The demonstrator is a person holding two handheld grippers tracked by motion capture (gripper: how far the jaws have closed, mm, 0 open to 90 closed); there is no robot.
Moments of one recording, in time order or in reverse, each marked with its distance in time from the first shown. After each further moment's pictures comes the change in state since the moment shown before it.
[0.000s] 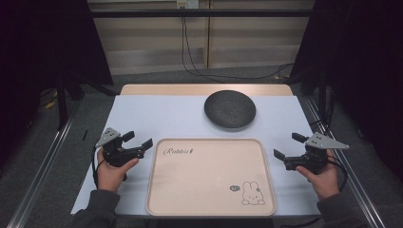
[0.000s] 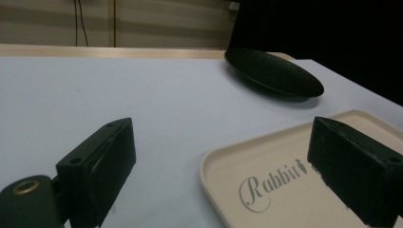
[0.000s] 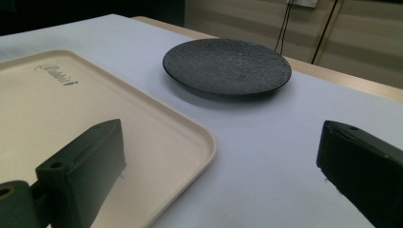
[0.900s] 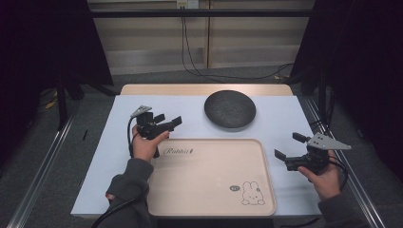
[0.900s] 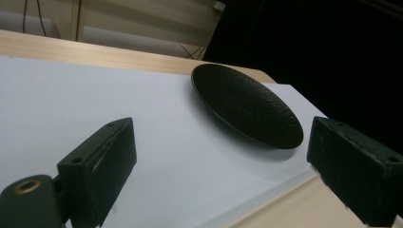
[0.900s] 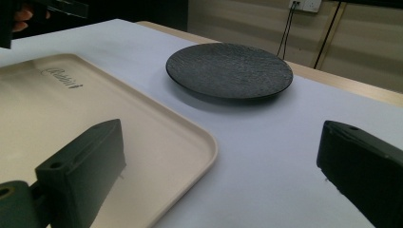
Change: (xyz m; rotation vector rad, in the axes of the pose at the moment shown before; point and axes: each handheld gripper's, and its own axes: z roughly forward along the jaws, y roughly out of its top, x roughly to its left) left arm -0.027 0.035 0.111 0.044 -0.079 -0.172; right arm -0.002 0.000 -0.003 -0.026 0.013 -0.005
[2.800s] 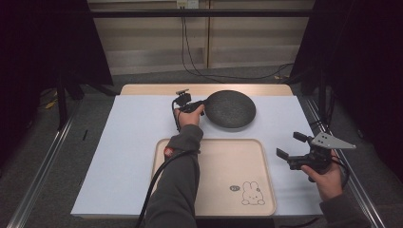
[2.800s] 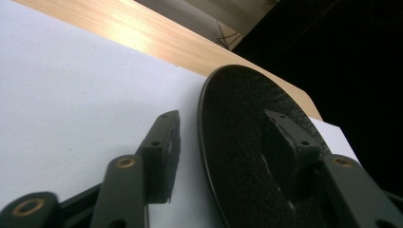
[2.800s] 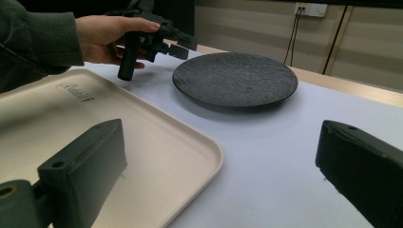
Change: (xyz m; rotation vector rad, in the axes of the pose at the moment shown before) left arm -0.010 0.008 0.167 0.061 0.155 -0.347; right arm -0.005 0.002 -0.004 -0.034 0.036 0.046
